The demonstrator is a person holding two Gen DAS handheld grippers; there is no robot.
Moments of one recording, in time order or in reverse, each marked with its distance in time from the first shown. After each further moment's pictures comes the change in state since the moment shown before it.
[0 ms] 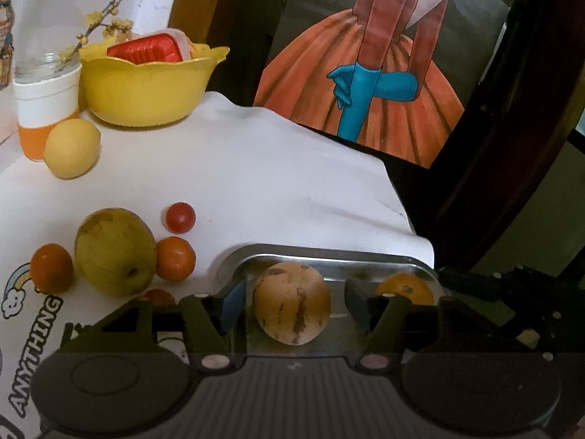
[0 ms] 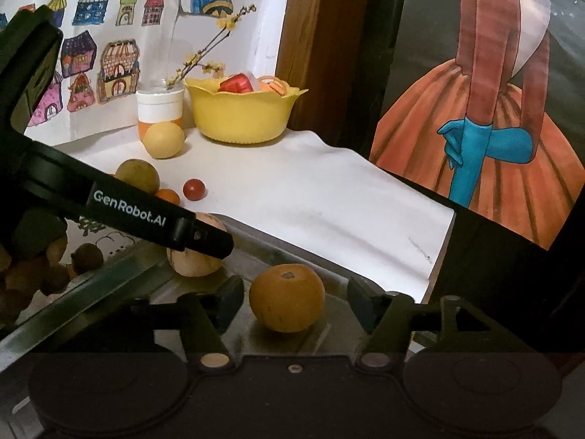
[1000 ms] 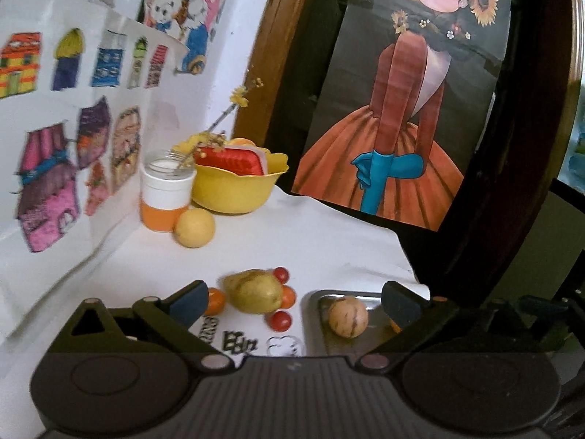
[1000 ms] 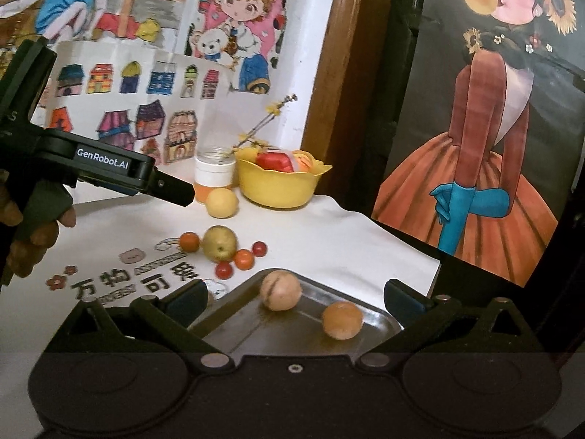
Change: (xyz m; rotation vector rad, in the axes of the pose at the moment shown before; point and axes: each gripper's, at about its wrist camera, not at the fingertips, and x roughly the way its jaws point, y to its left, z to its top) left arm -0.172 0.042 -0.009 0.019 -0.233 0.078; right arm -0.141 0.078 0.020 -0.034 -0.133 -0.018
